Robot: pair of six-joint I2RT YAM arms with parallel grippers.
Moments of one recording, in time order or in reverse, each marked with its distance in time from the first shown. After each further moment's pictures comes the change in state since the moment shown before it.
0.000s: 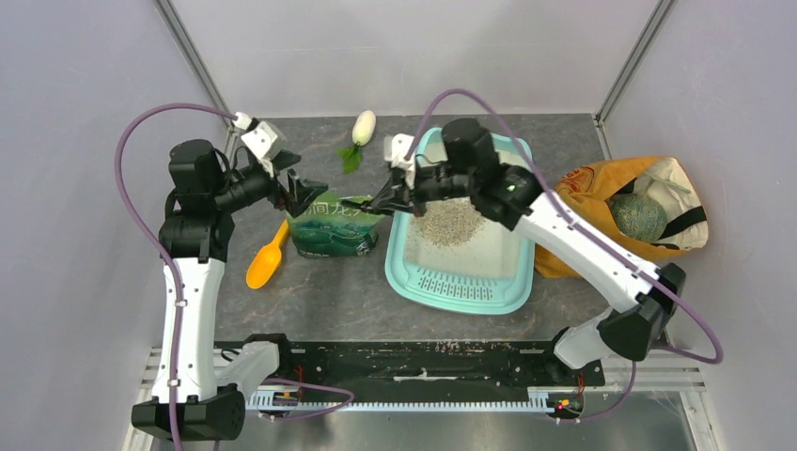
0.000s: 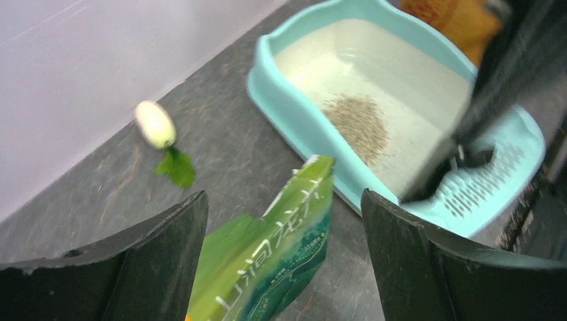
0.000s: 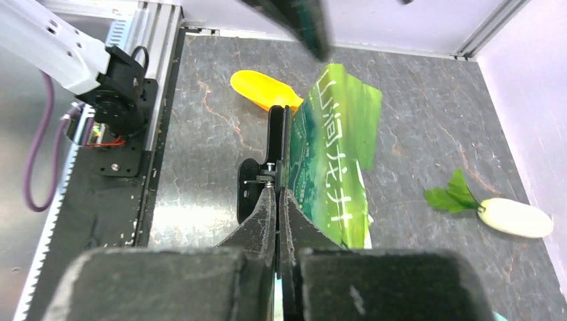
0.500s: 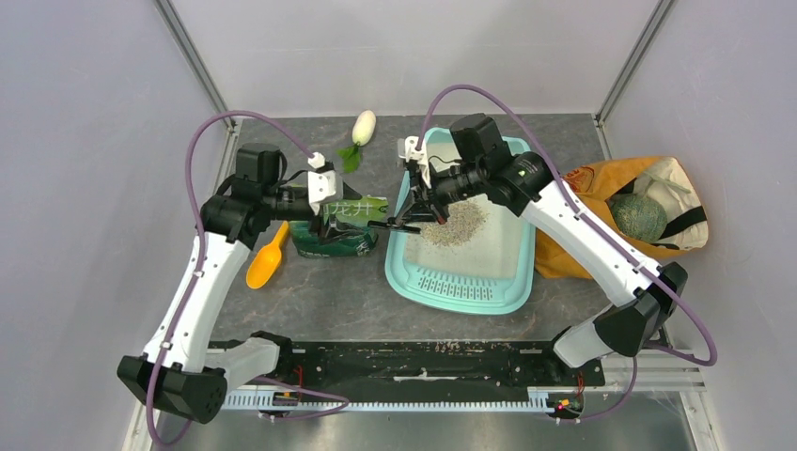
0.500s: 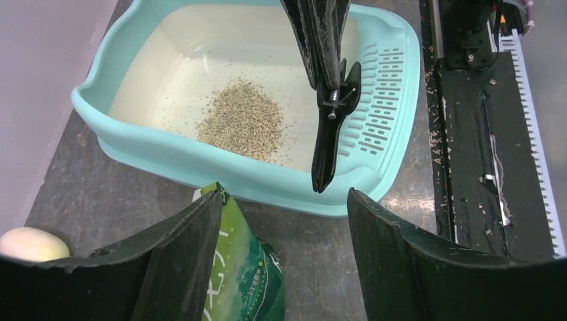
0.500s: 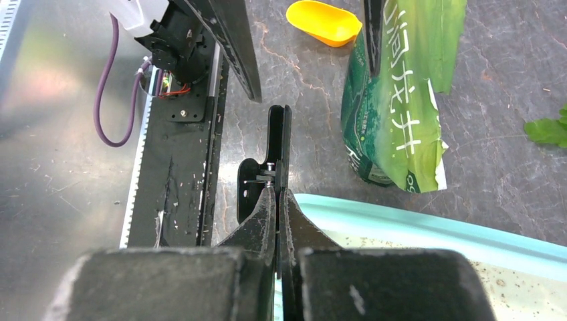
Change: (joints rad) left arm -0.276 0.106 -0.024 -0.235 0.257 0.543; right arm -0.147 -0.007 0.083 -0.375 -0.199 -0.007
